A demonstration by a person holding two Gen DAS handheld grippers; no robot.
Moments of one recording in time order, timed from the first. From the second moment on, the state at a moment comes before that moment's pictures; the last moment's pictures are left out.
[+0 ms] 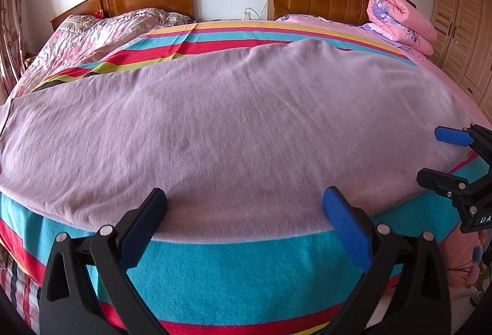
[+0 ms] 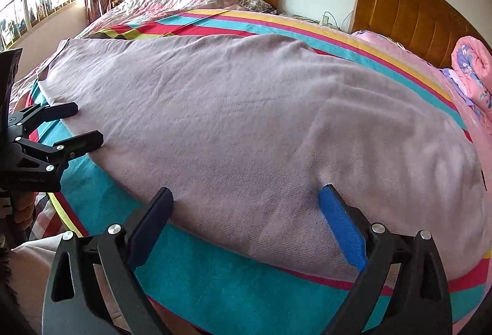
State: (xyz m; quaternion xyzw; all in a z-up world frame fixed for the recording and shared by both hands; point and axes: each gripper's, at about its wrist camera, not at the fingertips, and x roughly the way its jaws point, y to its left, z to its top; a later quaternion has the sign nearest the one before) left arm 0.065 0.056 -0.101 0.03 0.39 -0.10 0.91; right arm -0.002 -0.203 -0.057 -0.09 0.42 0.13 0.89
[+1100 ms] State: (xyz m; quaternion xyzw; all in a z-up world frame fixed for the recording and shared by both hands) left arm 0.059 0.448 -0.121 -0.58 0.23 0.03 0.78; right arm 0.016 -0.130 -0.003 -0.14 0.36 0.19 0.90
